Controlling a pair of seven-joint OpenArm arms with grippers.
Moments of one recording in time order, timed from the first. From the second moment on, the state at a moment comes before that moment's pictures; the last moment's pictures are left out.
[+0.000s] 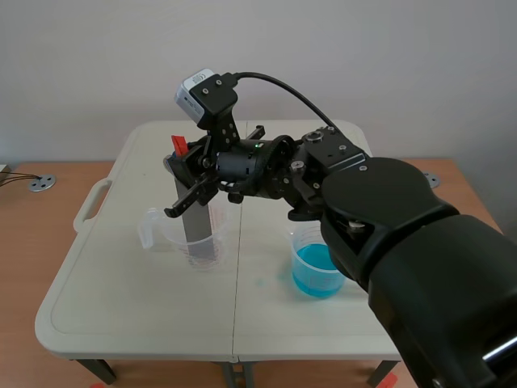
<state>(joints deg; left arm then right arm) 59.9 -28.9 -17.5 90.1 -3.3 -21.8 -9.7 20.1 -2.7 -23.8 60.3 -3.3 37.5 2.4</state>
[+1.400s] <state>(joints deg) 52.8 -28.9 -17.5 90.8 -6.8 -21.8 -14.3 9.4 6.1 -14.4 82.5 3.0 38.5 -6.5</state>
